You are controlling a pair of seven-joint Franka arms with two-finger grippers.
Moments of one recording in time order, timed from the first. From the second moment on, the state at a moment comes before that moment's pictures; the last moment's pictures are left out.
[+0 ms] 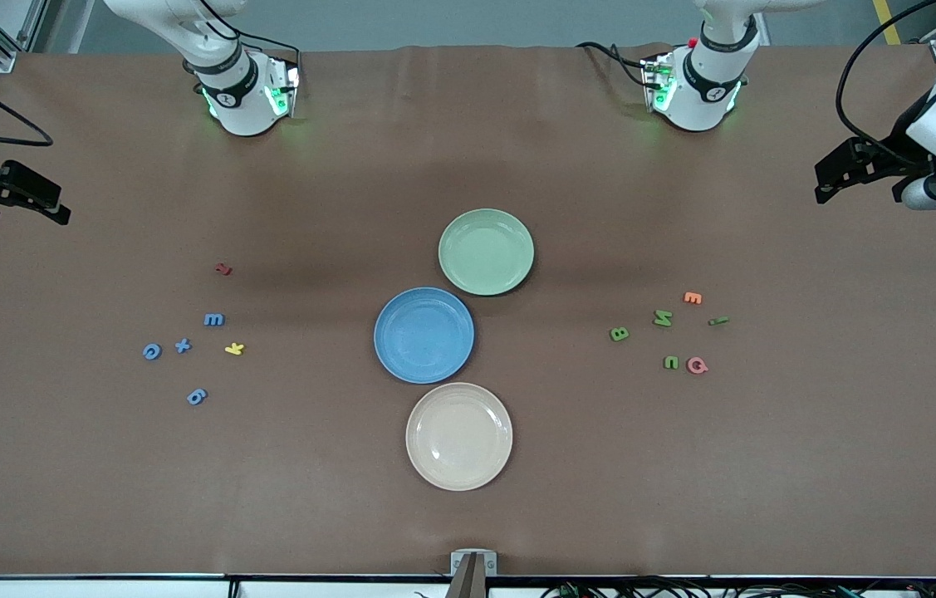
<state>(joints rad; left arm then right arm) 0.02 -0.08 -0.13 -1.63 0.01 1.54 -0.10 0.04 -0.04 -0.08 -1.61 0.04 1.56 -0.02</state>
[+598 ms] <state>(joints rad) 0.02 0.00 -0.13 -1.61 0.01 1.54 -0.10 0.04 -0.04 -0.08 -1.57 -0.02 1.56 -0.02</state>
